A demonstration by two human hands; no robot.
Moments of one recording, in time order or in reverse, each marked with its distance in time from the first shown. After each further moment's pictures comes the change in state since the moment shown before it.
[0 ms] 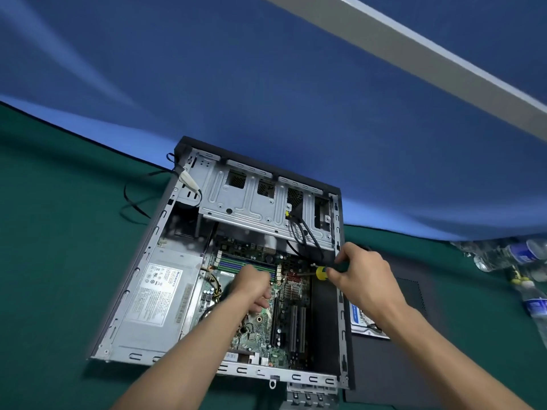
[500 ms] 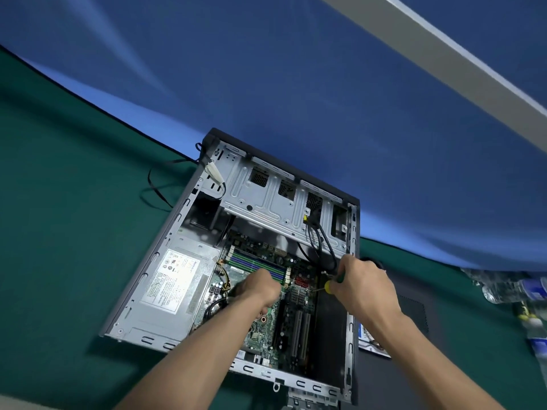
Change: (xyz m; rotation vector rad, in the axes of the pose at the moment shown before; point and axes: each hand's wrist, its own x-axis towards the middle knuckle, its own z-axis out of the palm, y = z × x) left_hand 0.000 -0.007 0.002 0.248 0.004 0.029; right_hand 0.010 -0.017 0.016 -0.316 -0.037 -0.084
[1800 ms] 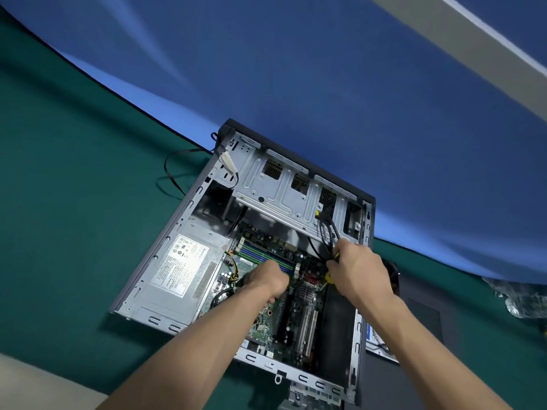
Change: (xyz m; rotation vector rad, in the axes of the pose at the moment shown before) left_hand 0.006 0.000 0.001 -0.002 0.024 -0.006; right_hand 0.018 -0.022 0.001 0.001 -0.015 -0.051
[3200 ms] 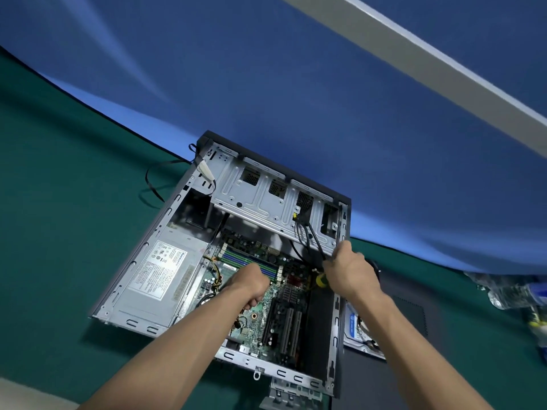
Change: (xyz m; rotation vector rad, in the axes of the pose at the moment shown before) left_hand 0.006 -0.003 0.005 -0.009 -0.004 0.015; right_hand -0.013 0.024 -0.009 0.153 -0.120 0.185
